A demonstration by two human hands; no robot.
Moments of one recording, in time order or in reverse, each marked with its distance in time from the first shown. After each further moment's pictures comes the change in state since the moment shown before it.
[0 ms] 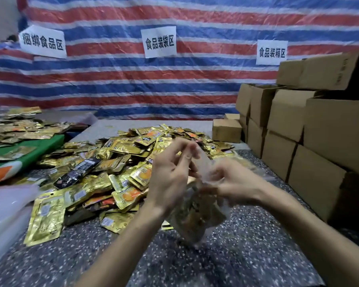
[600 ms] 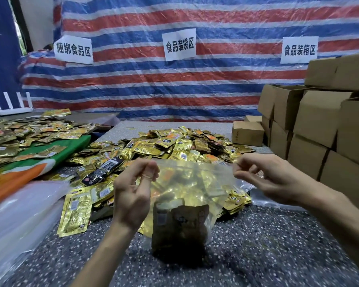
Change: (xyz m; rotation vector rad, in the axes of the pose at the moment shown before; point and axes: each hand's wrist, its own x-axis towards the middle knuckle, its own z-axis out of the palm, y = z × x) left_hand -0.027 -0.027 -0.086 0.256 0.249 0.087; right_hand -0.005 0.014 -0.032 -0.288 0.146 -0.211
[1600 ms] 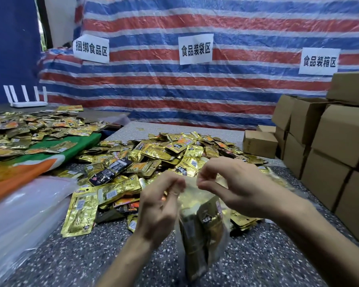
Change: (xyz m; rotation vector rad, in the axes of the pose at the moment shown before) left_hand -0.007 0.000 0.016 0.060 -0.087 0.067; right_hand 0.054 -0.065 0.031 -0.122 -0.043 -0.134
